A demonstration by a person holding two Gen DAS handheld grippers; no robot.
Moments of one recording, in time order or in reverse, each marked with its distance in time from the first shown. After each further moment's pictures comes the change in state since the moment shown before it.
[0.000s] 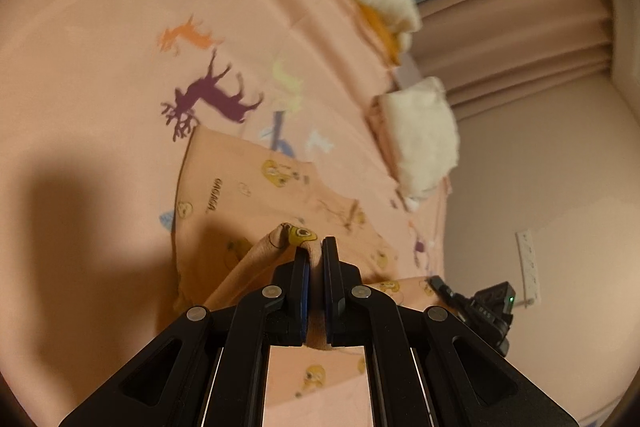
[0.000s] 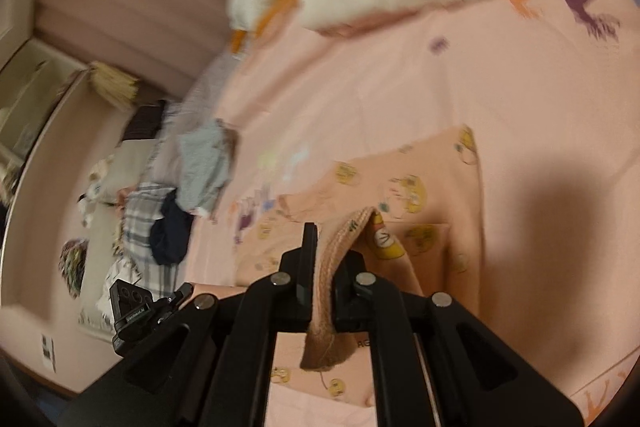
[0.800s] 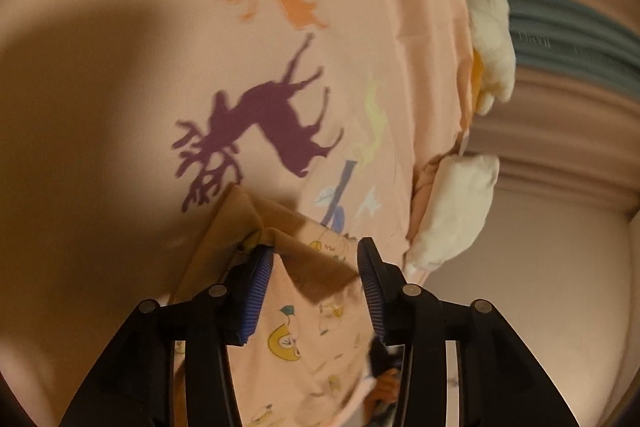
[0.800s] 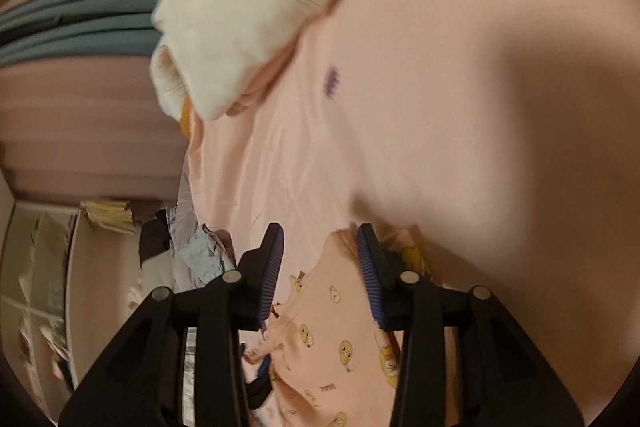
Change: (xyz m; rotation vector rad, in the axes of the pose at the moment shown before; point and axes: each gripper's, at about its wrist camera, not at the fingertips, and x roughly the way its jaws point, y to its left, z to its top) left arm 0.055 0.066 0.070 -0.399 0.077 -0.010; right arm 0.018 -0.084 0.052 0.407 -0.127 0.085
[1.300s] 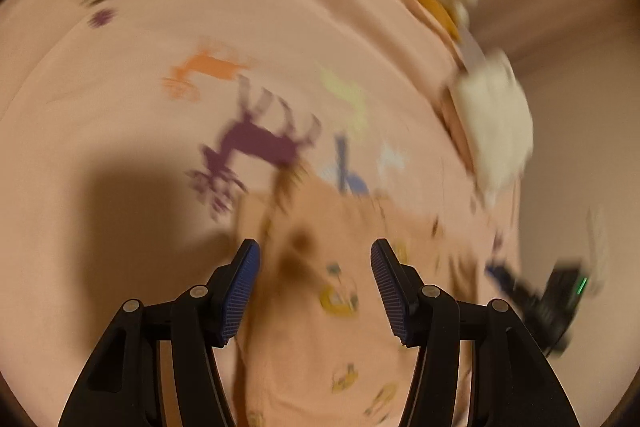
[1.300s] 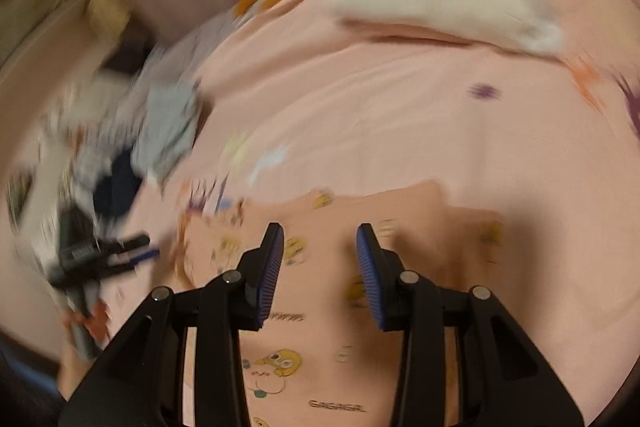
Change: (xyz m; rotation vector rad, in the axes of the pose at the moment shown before) left arm -0.018 -0.059 -0.048 0.556 -0.021 0.320; right arm 0.021 0.091 -0.079 -0.784 0.171 -0.199
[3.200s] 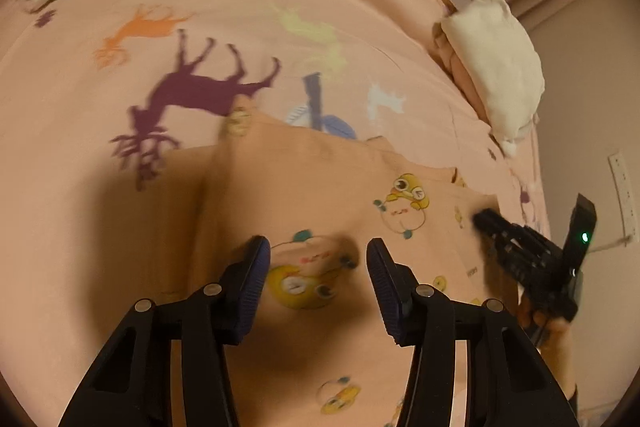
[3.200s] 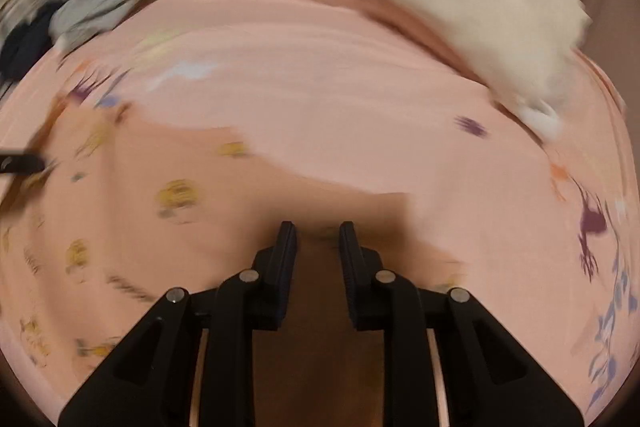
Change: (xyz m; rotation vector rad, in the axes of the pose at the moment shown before) left arm 0.047 -0.013 -0.023 0.094 0.031 0.080; right arm 0.073 -0.008 0.002 -0.351 0.083 -0.454
